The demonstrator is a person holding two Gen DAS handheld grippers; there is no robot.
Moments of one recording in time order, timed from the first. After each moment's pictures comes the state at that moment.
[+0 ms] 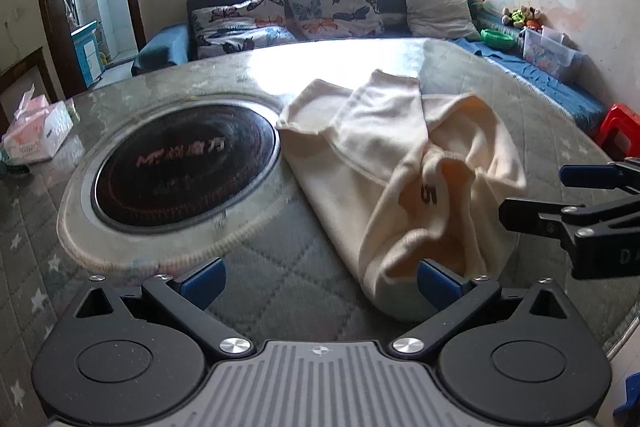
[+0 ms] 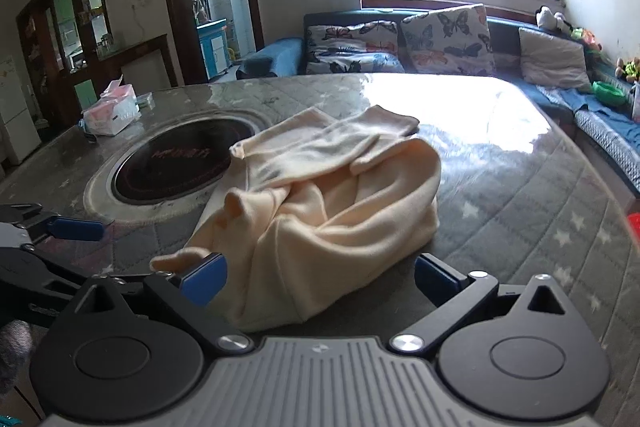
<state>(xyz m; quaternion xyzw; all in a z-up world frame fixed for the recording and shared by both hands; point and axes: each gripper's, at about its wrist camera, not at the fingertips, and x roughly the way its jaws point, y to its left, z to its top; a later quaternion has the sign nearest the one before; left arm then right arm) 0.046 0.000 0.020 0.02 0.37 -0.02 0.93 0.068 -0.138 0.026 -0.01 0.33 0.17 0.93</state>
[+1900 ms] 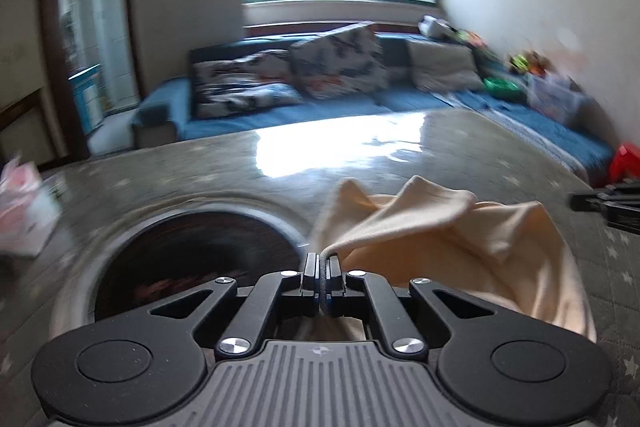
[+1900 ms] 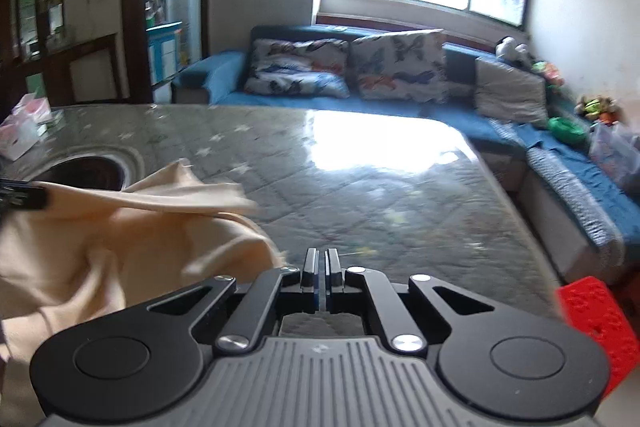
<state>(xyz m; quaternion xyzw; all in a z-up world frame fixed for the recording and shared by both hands) 0.142 0.052 0.043 0.02 0.30 -0.03 0.95 0.191 -0.190 0.030 -0.06 0.30 0.10 0.95</state>
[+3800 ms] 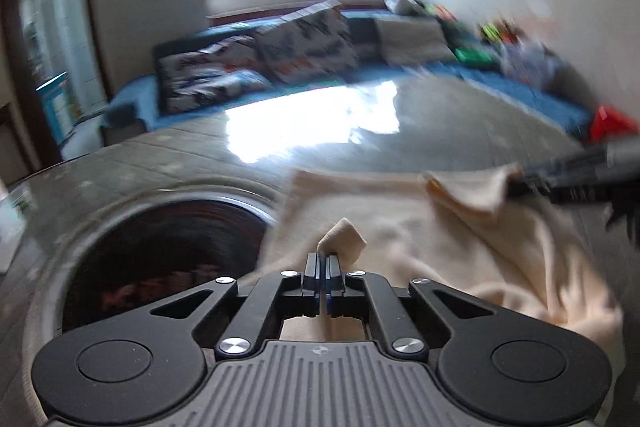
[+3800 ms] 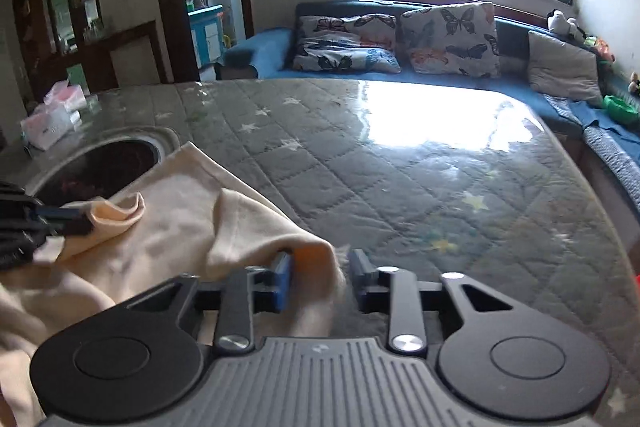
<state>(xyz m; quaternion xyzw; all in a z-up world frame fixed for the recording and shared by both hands) 0.167 0.046 0.017 0.04 0.31 -0.07 0.95 0.233 -0.168 -0.004 -0.04 0.35 0.19 0.92</state>
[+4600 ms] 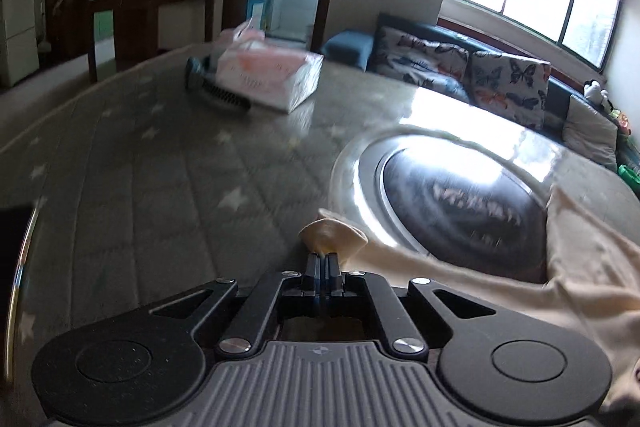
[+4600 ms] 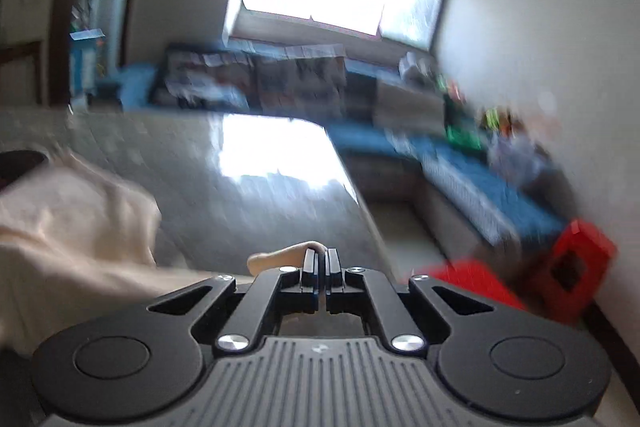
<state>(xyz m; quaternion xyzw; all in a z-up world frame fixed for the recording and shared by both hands) 0.029 0.242 0.003 -0.14 0.33 0.18 0.92 0.097 -0.265 0.031 -0.09 0.29 -0.05 0.95</state>
